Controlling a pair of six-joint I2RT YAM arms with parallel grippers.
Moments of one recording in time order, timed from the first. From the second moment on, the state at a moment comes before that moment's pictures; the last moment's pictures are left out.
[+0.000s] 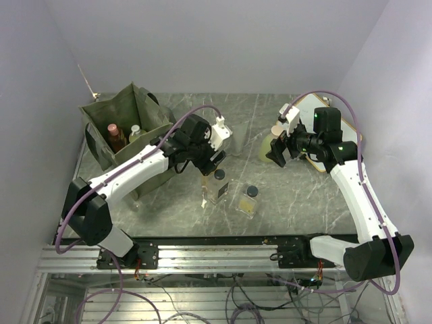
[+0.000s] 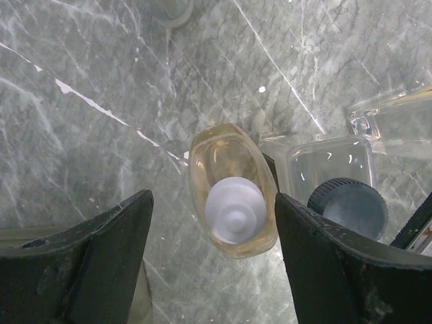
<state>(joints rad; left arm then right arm) -0.72 1.51 1.28 -0.56 0.15 0.24 0.16 1.18 1.19 -0.69 -0.57 -0.53</state>
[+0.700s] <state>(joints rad) -0.73 1.57 1.25 -0.54 0.12 0.21 0.16 1.15 1.19 -0.69 -0.57 -0.52</state>
